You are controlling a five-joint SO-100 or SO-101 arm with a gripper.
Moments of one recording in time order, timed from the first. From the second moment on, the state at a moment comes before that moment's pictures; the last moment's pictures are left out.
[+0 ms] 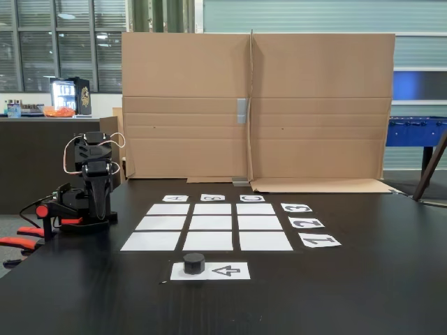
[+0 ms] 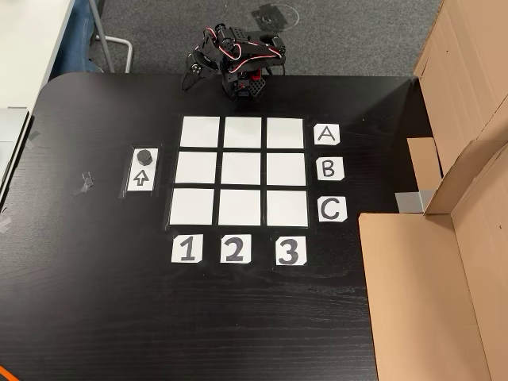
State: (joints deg) arm 66.0 190.3 169.3 68.6 -2.5
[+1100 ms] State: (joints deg) arm 64.7 190.3 169.3 68.6 -2.5
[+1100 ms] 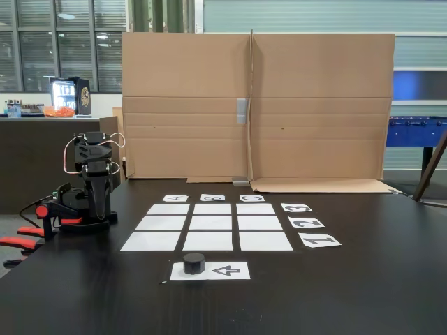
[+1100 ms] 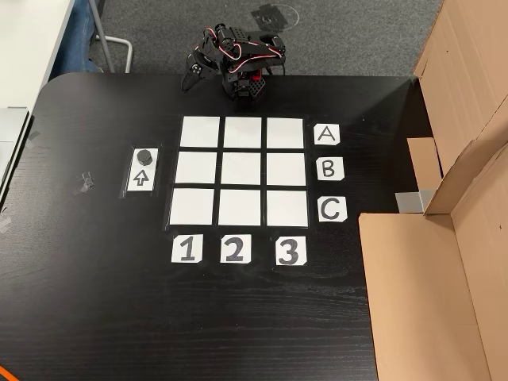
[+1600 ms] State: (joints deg) arm 63.8 177.1 164.2 64.2 -2.6
